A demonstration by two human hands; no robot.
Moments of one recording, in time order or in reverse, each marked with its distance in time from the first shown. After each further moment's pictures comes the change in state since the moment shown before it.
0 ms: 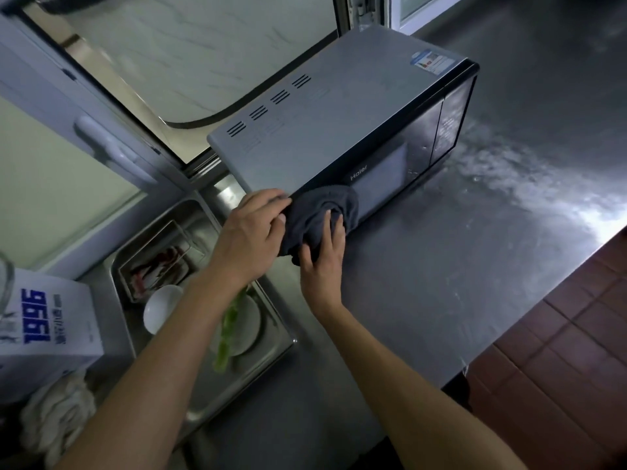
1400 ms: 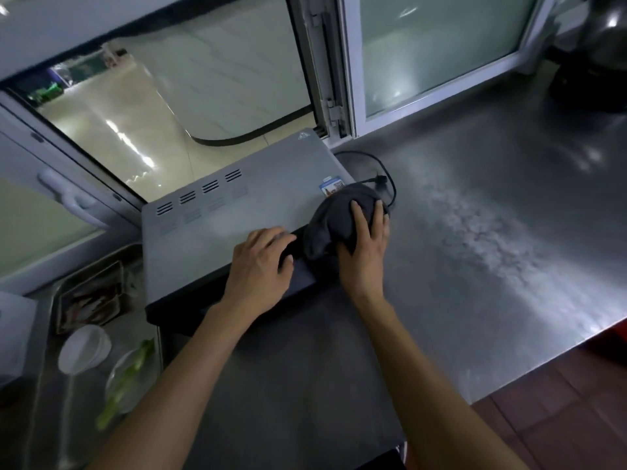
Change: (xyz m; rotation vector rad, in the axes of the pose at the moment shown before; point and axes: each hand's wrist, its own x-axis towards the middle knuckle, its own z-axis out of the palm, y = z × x) left_hand 0.172 0.178 0.074 0.156 0.069 -0.218; right_hand 0.253 -0.037 -0.259 -0.297 -0.076 -0.269
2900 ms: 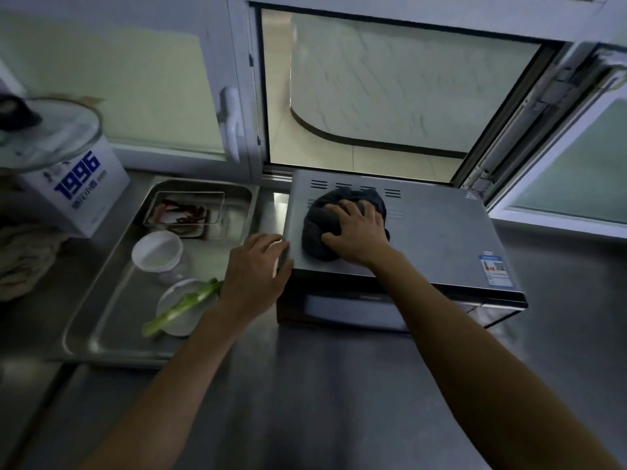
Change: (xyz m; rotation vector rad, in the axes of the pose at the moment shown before) left_hand -0.120 -0.194 -0.017 -0.157 0.317 -0.464; right_hand 0.035 -0.166 0.201 -0.810 -0.830 -0.598
